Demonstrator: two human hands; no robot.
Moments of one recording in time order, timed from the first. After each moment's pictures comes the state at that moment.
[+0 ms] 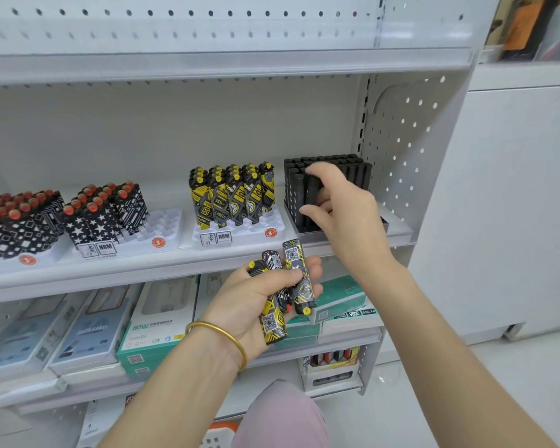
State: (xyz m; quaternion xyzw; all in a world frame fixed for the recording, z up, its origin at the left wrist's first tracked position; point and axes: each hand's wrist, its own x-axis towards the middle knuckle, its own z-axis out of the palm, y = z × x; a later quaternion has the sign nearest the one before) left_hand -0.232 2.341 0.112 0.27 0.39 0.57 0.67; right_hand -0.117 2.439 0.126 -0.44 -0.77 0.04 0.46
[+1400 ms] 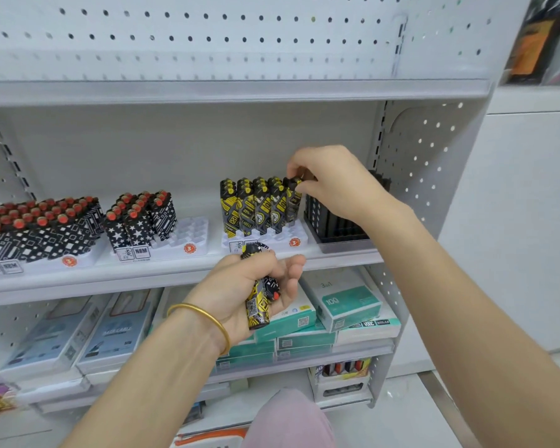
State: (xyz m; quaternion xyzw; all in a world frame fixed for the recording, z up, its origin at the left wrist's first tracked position) left_hand -0.273 2.331 0.140 0.24 0.39 0.58 0.67; right_hand -0.152 2.459 0.198 -0.37 -0.88 -0.03 0.29
